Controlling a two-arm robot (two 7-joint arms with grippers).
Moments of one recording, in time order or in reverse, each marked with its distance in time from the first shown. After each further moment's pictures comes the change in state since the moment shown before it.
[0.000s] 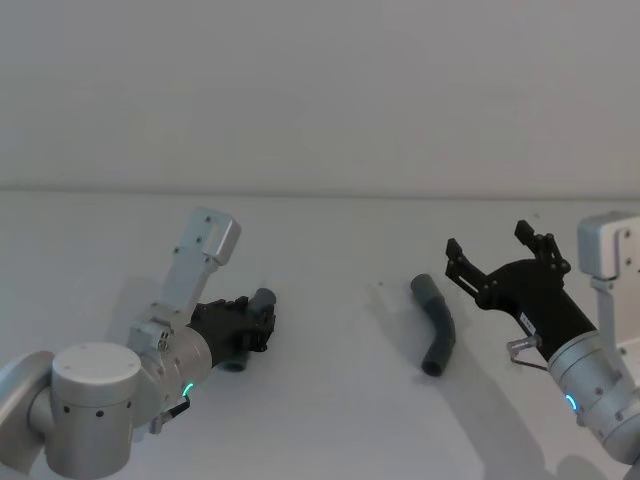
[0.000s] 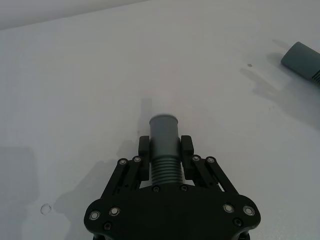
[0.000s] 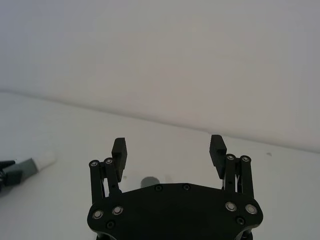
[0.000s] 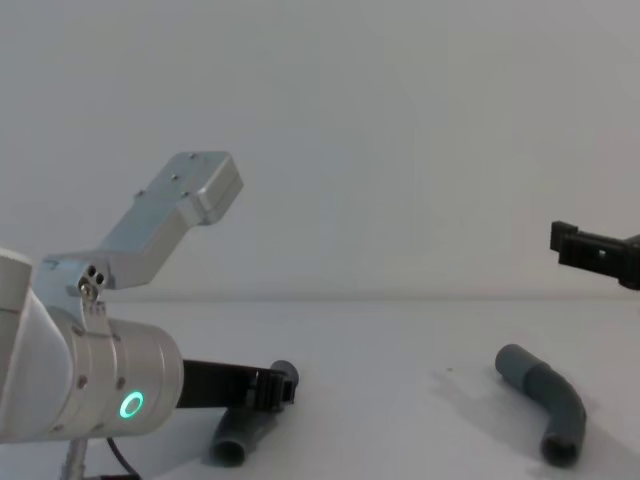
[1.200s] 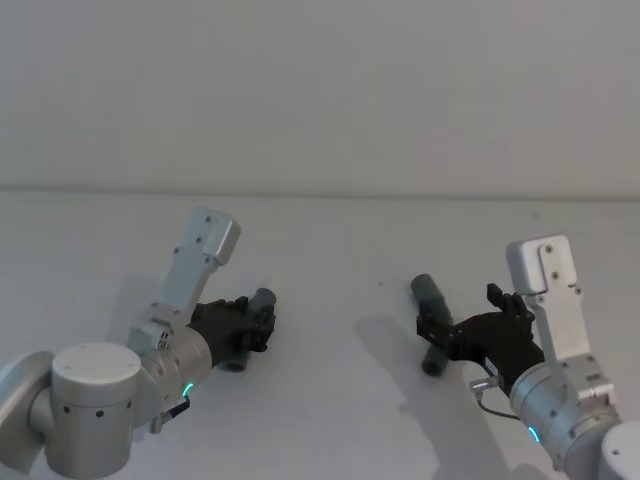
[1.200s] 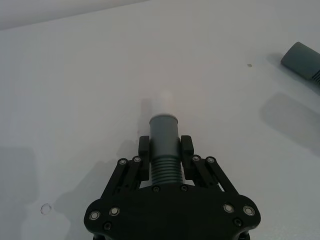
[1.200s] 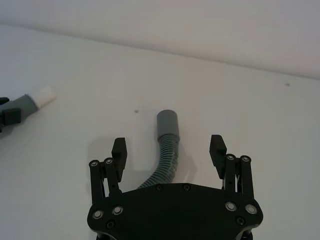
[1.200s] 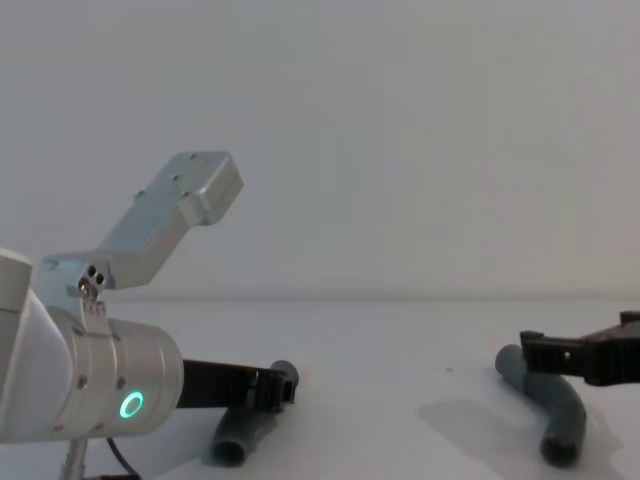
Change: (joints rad) left arm 0.000 0.000 0.000 0.000 0.000 0.000 0.000; right arm -0.033 -0.064 -0.056 -0.095 -0.078 0.376 -0.101
